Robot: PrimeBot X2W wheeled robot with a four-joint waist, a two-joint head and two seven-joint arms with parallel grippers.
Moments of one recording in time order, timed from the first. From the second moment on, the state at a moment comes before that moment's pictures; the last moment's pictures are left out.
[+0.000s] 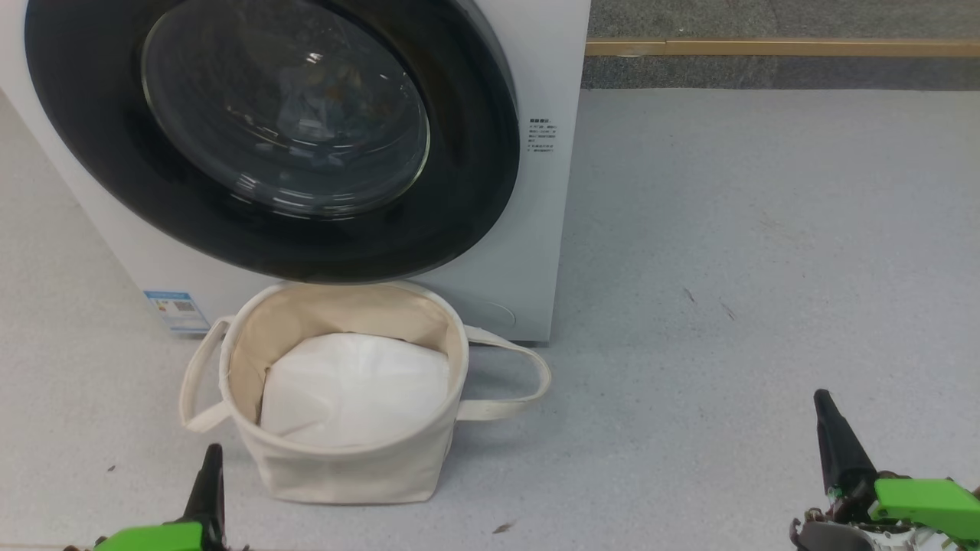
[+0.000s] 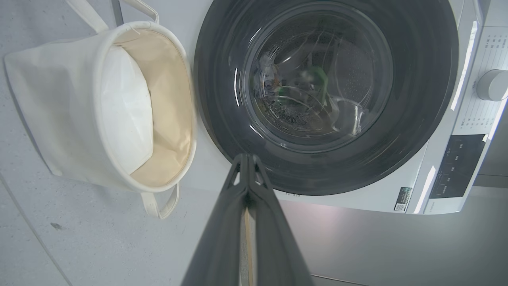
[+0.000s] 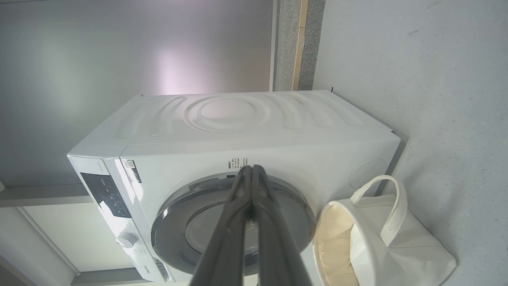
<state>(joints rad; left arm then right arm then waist) -0.08 0.04 0.07 0.28 -1.60 -0.13 0.11 -0.06 -0.04 -0.13 0.28 1.60 0.13 0.11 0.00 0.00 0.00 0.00</state>
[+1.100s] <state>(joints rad) -0.08 0.04 0.07 0.28 -1.60 -0.13 0.11 -0.06 -0.04 -0.13 0.28 1.60 0.13 0.11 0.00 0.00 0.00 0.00</state>
